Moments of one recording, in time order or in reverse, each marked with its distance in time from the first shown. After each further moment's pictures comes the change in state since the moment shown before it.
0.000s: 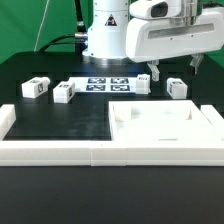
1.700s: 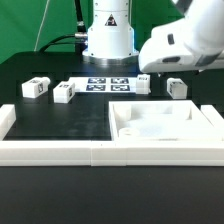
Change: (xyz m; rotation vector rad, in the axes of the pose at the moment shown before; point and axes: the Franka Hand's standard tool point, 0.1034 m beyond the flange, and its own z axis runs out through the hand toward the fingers) arm -0.068 -0.041 0.030 0.040 -0.919 0.112
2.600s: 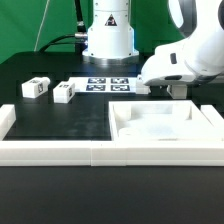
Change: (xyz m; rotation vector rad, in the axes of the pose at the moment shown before) arm 0.015 -0.007 0.026 -0.011 0.037 0.019
